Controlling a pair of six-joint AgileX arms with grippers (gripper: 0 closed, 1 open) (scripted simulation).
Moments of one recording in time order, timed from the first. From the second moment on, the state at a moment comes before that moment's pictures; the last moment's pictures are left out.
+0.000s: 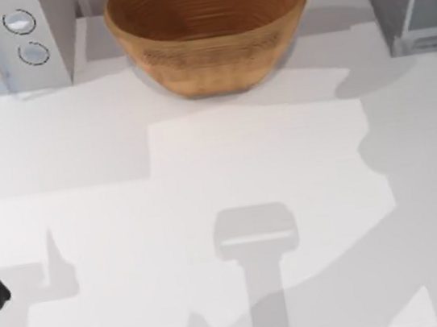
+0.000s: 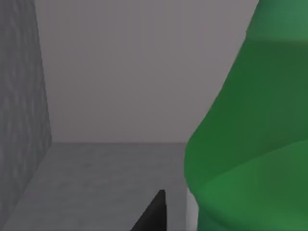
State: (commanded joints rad) left arm 0.00 0.00 0.00 0.00 0.00 0.00; right arm -0.19 2.22 1.12 1.11 -0.15 0.01
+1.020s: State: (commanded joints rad) left arm 0.00 0.00 0.00 0.00 0.00 0.00; right arm -0.19 2.21 1.12 1.09 -0.15 0.01
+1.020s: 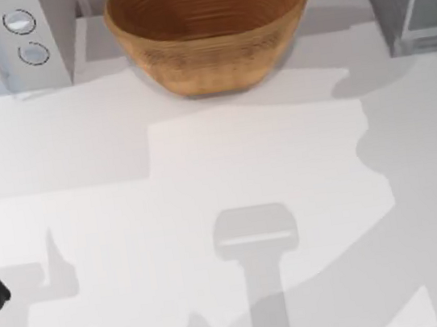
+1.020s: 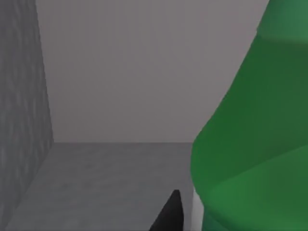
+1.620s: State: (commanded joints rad) left arm 0.00 0.00 0.00 0.00 0.00 0.00; right arm -0.19 2.09 1.15 0.94 -0.16 0.02
